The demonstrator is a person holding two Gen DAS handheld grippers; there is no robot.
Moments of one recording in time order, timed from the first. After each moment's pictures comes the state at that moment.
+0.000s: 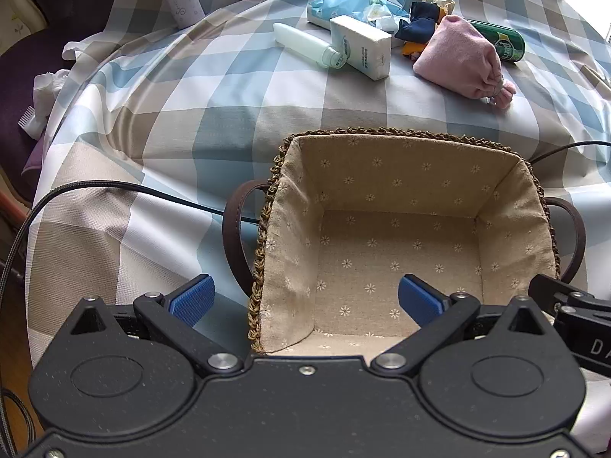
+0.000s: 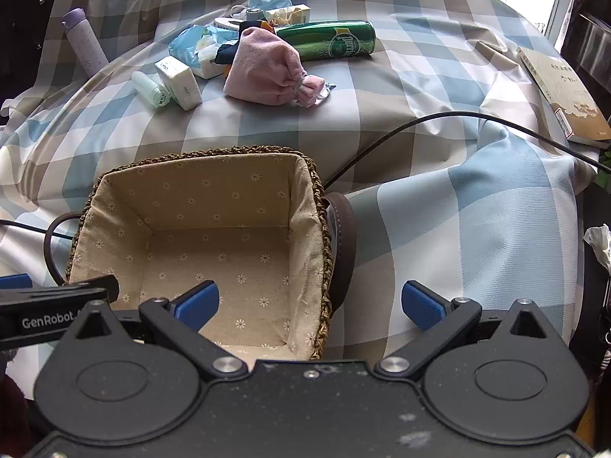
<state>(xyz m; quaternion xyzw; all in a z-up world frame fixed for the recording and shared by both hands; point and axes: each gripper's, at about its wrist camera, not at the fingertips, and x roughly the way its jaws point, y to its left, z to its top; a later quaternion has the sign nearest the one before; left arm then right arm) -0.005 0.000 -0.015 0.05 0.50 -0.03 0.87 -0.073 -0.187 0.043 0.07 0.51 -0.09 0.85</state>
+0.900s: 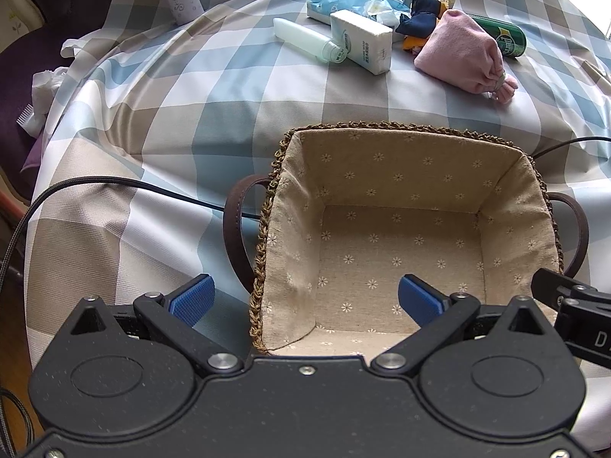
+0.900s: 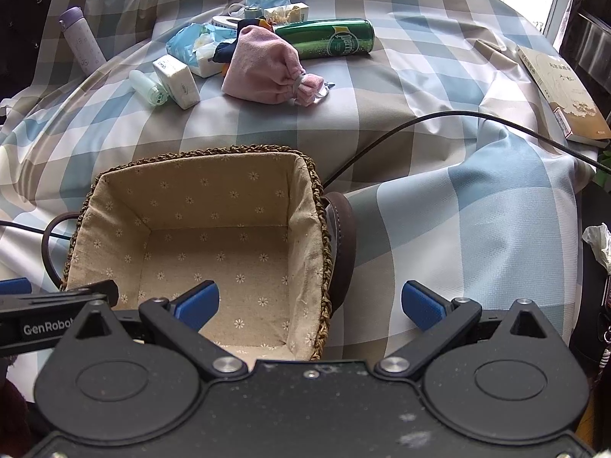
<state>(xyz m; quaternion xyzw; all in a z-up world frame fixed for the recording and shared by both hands) -0.002 0.002 -0.016 0.06 0.50 -0.03 0.86 -0.071 -0.186 0.044 0.07 0.52 -0.09 0.85</state>
